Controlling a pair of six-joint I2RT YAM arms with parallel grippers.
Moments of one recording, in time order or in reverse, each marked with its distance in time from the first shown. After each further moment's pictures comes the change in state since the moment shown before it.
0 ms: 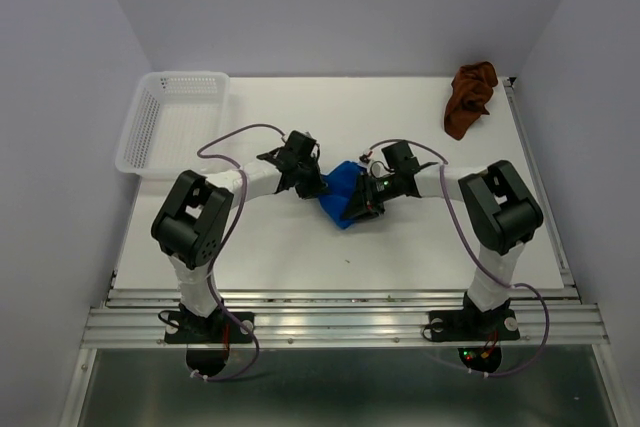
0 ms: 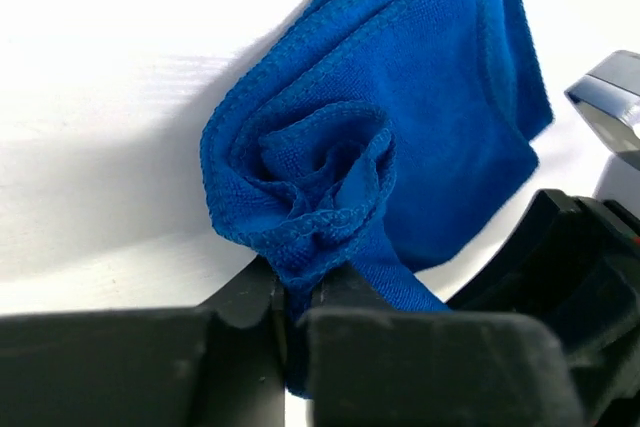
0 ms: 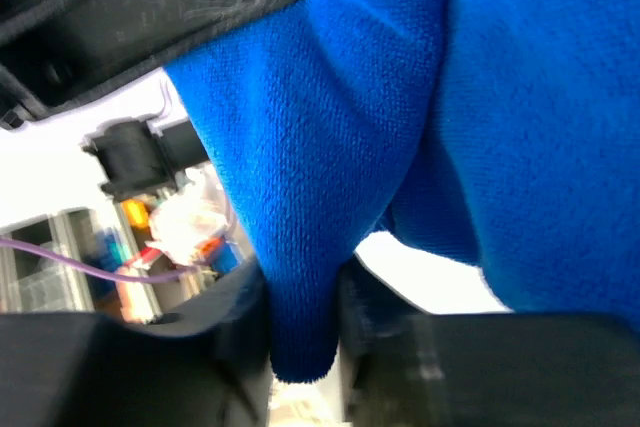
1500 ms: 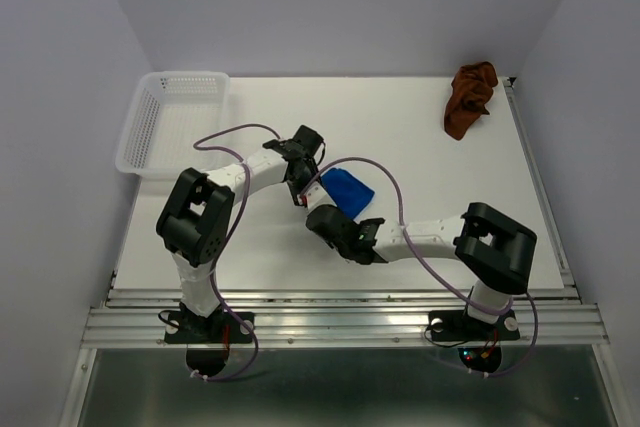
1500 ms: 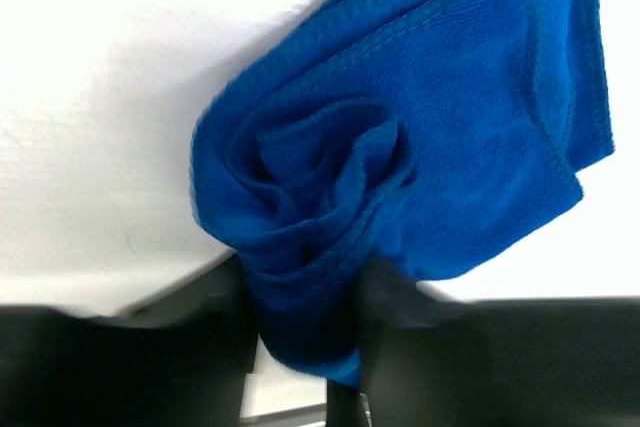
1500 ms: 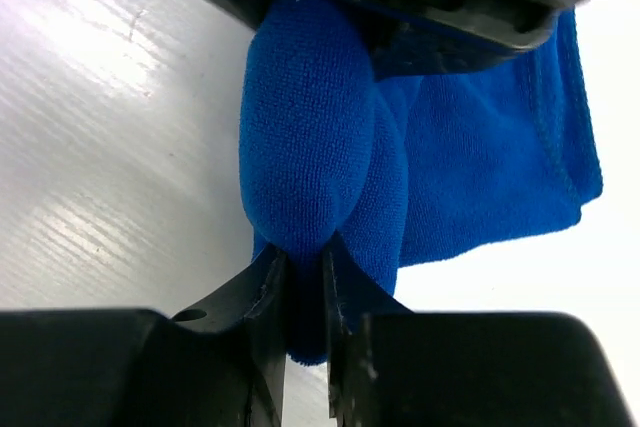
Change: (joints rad) left arm -0.042 0.038 0.187 -0.420 -0.132 -0.048; right arm 0.691 -0.150 -0.054 0.094 1.515 -0.492
